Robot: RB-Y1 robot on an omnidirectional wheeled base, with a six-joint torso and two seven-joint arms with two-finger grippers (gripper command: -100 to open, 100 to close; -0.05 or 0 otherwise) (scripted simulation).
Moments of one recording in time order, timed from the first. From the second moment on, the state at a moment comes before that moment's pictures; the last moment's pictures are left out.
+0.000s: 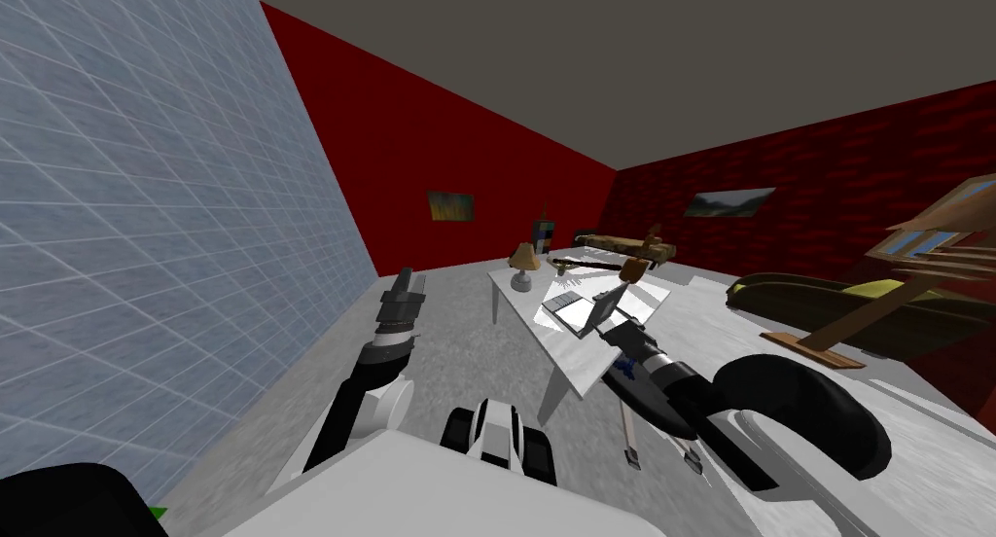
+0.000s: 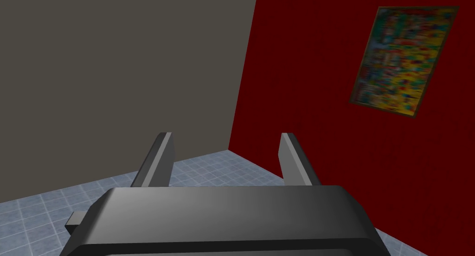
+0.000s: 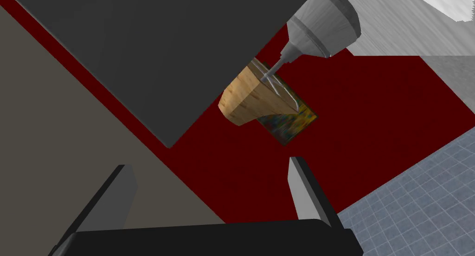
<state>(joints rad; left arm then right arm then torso) 0.54 -0.03 0.00 -2.38 -0.02 -0.48 -0.10 0.28 -0.74 -0.17 -1.81 0.82 -0.31 0.74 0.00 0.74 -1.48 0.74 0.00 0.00</state>
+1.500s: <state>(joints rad) 0.54 -0.03 0.00 -2.38 -0.02 -0.48 -0.10 0.32 -1.04 -0.18 -1.63 0.87 -0.28 0.65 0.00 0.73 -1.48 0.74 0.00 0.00</state>
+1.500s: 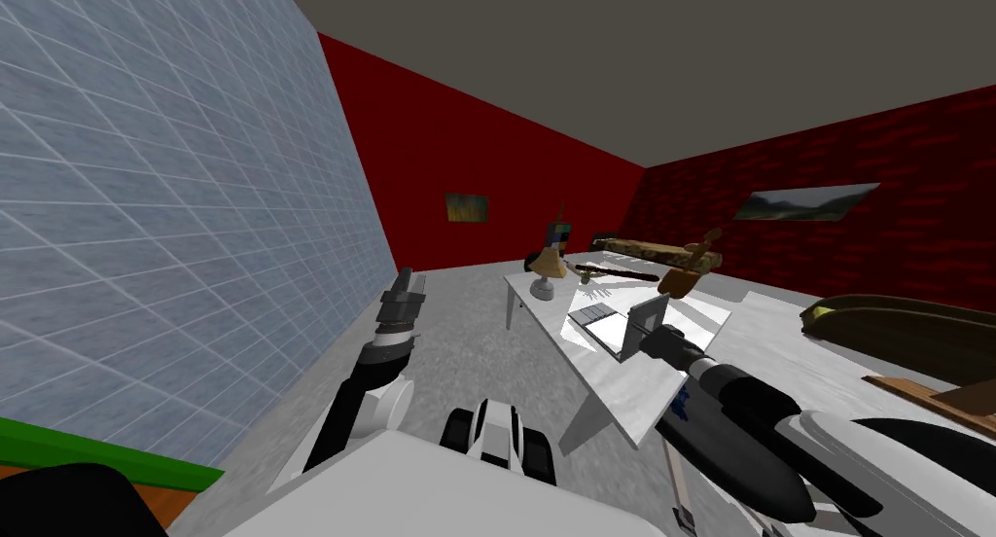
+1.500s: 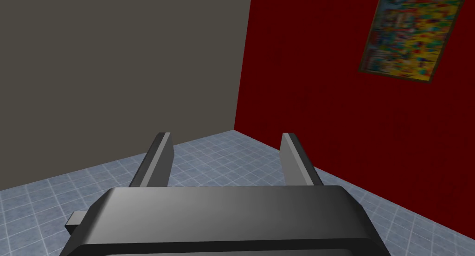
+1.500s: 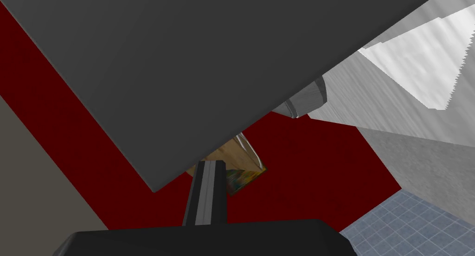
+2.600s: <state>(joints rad) 0.54 -0.03 0.00 -2.38 -0.02 -0.48 -0.10 0.44 -1.33 -0.19 -1.52 0.85 -0.26 0.48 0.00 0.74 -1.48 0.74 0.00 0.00</state>
